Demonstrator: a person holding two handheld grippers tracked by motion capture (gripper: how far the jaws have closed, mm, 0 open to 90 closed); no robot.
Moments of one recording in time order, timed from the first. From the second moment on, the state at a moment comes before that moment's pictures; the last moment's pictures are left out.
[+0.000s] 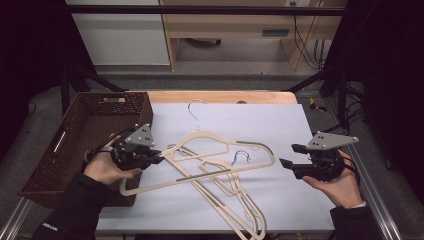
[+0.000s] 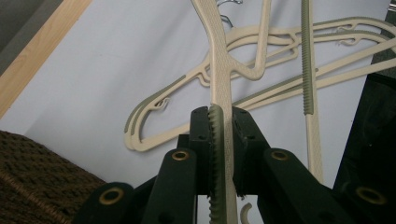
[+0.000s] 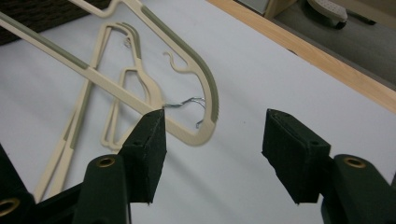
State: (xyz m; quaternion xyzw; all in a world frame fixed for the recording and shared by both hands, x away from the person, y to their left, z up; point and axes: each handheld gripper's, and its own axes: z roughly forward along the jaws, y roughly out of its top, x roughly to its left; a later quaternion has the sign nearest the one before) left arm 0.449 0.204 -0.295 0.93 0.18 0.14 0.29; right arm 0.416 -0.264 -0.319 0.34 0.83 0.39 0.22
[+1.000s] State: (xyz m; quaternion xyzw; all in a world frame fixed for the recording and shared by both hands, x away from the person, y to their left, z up) left arm 0.444 0.260 -0.267 0.90 0.24 0.19 0.31; right arm 0.418 -0.276 -0.348 0.37 0.82 0.38 0.20
